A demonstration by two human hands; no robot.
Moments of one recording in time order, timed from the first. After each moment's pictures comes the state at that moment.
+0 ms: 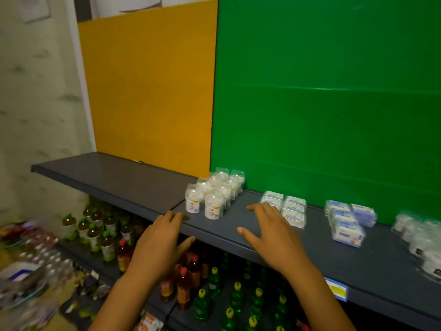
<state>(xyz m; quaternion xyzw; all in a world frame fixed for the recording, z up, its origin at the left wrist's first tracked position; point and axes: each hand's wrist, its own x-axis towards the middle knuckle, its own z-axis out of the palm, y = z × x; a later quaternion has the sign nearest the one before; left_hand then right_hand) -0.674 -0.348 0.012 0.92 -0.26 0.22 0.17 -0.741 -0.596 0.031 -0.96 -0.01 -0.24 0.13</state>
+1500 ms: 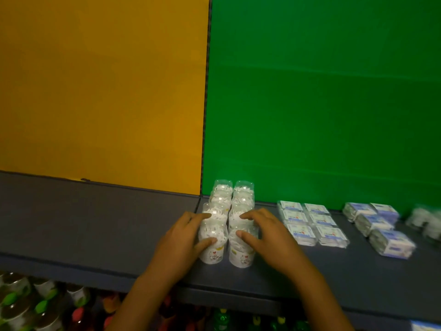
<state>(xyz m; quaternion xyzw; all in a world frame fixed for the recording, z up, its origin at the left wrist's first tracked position) -0.383 -0.364 -0.020 0.83 -0.43 0.08 0.35 -0.516 -0.555 0.008 -0.95 0.14 -0.21 0.21</state>
